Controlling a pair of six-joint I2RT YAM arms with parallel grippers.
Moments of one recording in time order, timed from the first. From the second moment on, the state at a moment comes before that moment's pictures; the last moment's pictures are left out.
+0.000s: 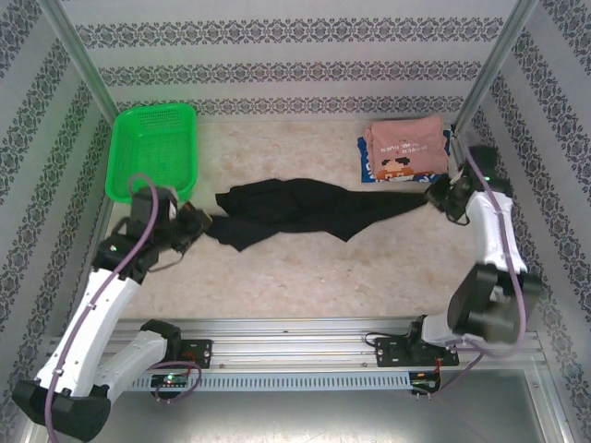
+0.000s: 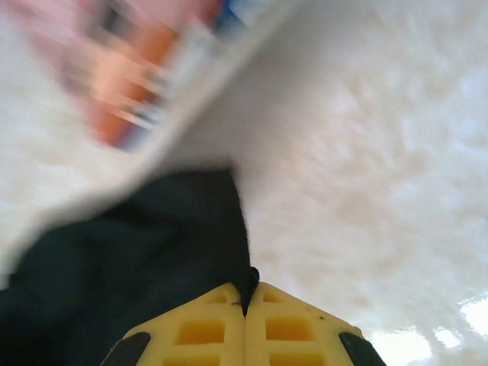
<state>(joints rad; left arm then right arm) -0.22 0.90 1.07 -0.82 0.21 -0.98 -0.31 1.37 1.25 -0.83 -0.31 0.54</state>
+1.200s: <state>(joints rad) 0.00 2.07 2.75 -0.52 0.53 -1.03 -0.38 1.82 2.36 -0.63 -0.76 0.94</state>
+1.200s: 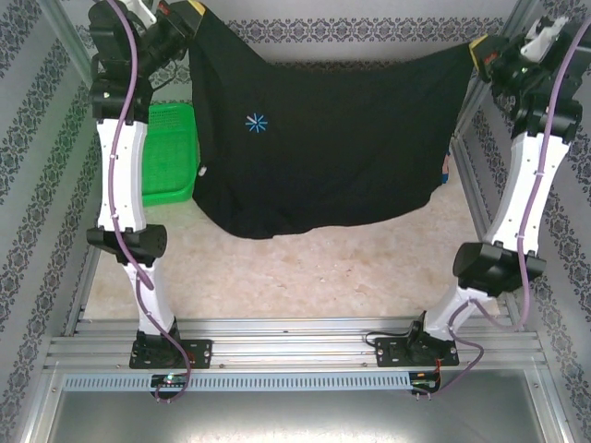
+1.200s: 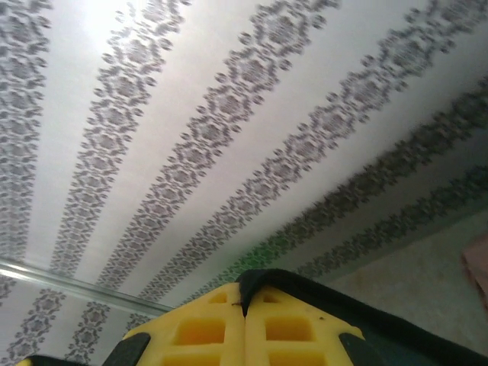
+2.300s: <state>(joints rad) 0.16 1.29 1.46 -0.16 0.60 -1.02 -0.49 1.41 1.35 -0.31 -0.92 0.98</state>
